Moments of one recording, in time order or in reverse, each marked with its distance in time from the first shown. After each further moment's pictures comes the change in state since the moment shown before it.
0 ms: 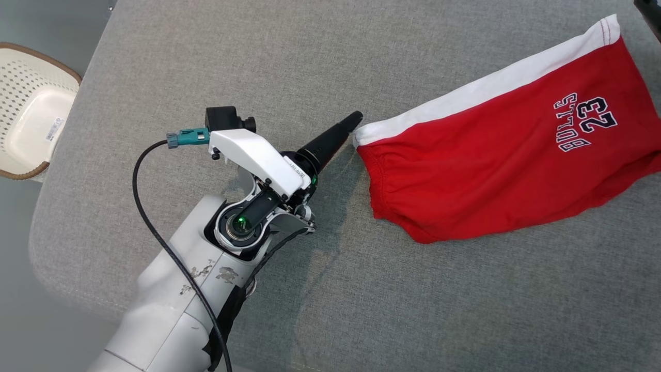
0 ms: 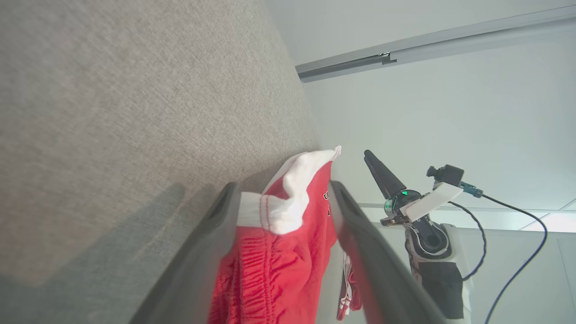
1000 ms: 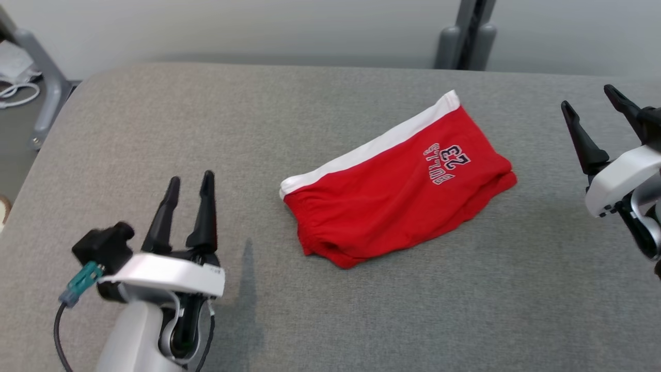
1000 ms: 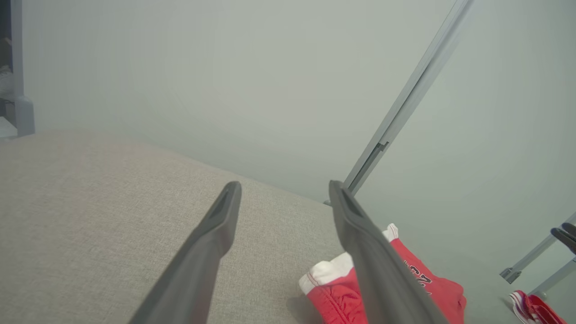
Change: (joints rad) left arm 0.416 0.008 0.433 -0.119 1.069 -0.062 -0.562; right arm 0.407 0.000 0.150 -0.105 -0.146 0.000 -0.757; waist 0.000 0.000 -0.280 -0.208
